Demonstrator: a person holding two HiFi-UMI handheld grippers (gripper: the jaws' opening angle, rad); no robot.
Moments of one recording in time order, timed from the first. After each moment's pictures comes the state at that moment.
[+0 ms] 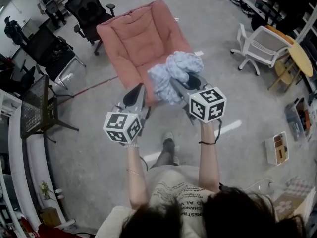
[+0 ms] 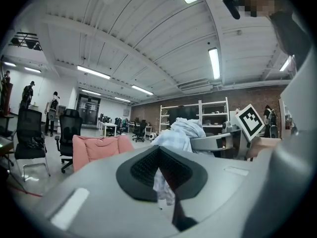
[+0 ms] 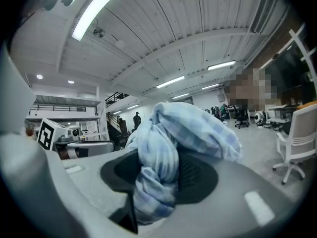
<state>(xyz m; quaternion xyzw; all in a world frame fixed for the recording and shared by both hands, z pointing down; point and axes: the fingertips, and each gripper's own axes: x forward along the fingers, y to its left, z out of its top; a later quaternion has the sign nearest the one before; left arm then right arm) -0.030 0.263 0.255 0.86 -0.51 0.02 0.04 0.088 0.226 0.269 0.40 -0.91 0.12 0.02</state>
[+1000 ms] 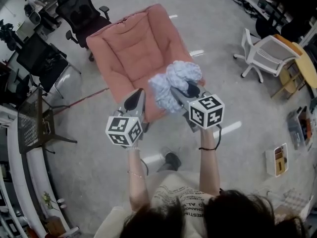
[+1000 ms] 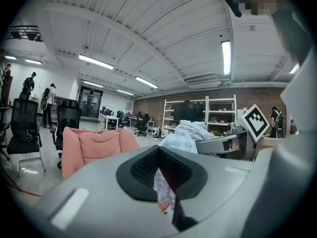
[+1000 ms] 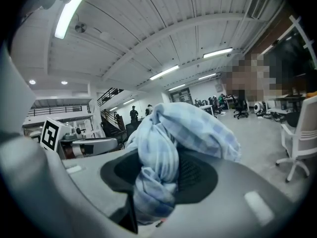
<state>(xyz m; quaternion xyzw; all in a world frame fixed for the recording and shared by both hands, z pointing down) -0.033 0.066 0.299 0.85 -0.51 0.04 0.08 0.090 0.043 0.321 0.39 -0.90 0.17 0.05</state>
